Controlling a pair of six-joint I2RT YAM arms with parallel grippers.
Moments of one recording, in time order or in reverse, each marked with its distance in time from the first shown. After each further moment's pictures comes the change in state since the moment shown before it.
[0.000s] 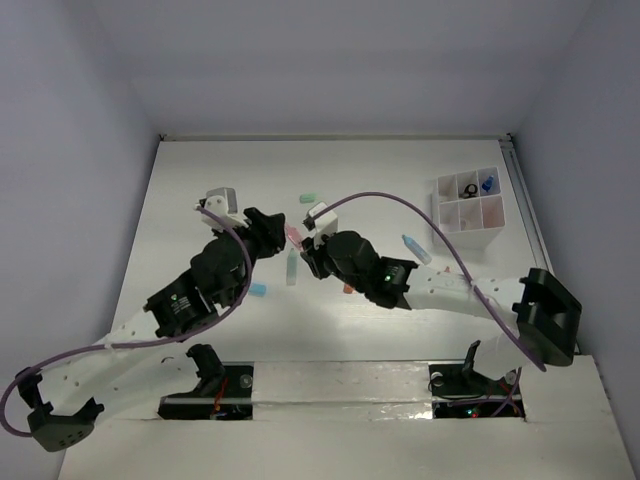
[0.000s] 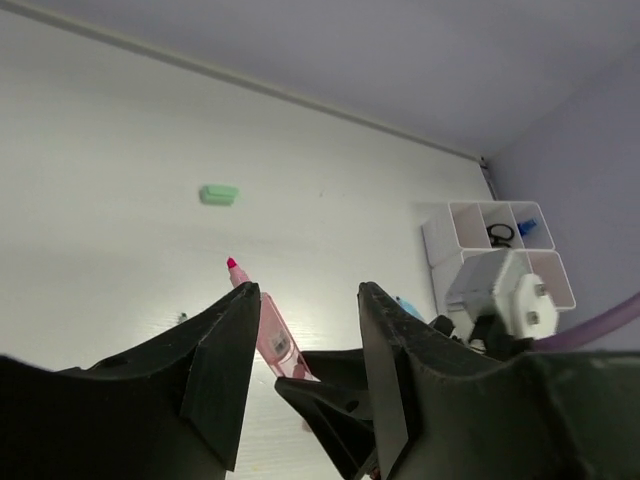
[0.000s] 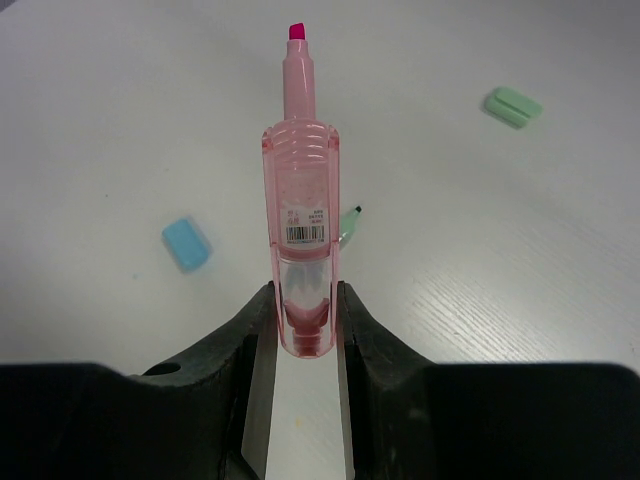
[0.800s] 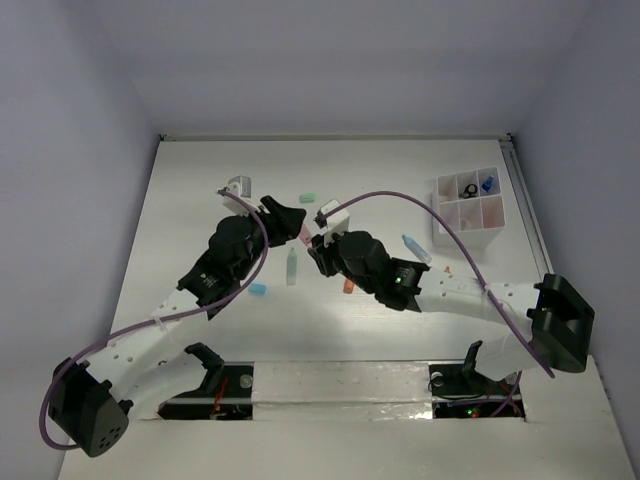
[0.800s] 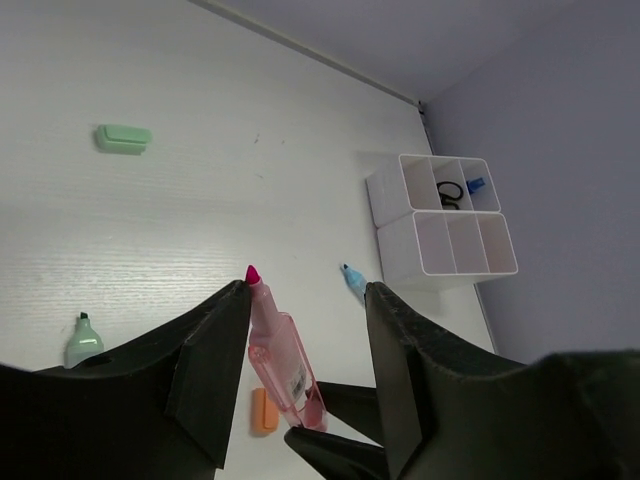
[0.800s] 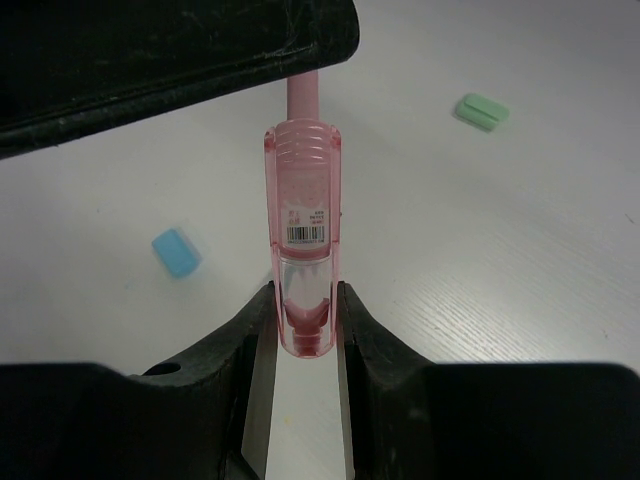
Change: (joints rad) left arm 0.341 0.185 -0.195 0.343 0.579 -0.180; right arm -0.005 -0.085 -0.055 0.016 0.025 0.012
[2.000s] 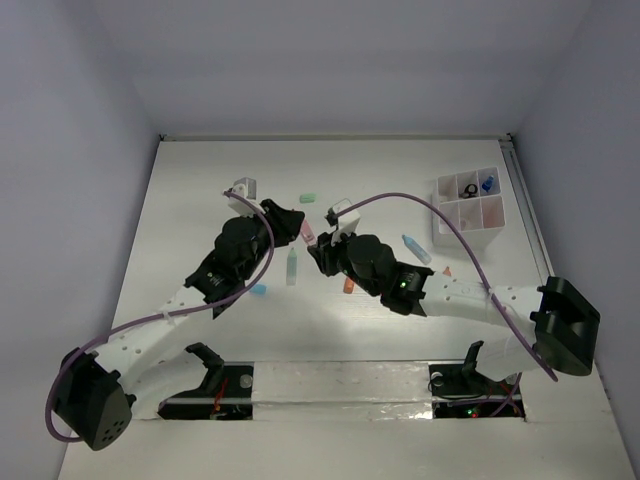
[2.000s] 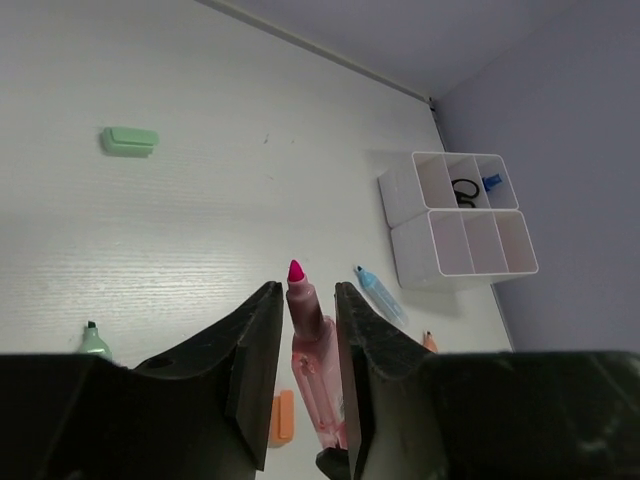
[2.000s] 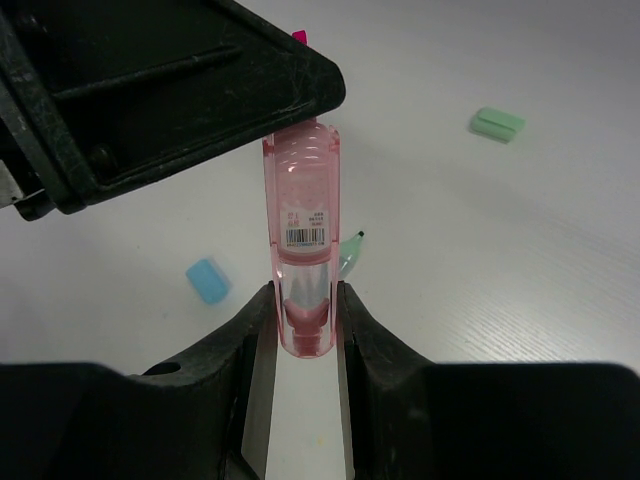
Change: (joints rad) left arm 0.000 0.047 -0.035 0.078 -0.006 0.034; right arm -0.005 -0.033 -0.072 0.125 0.011 0.082
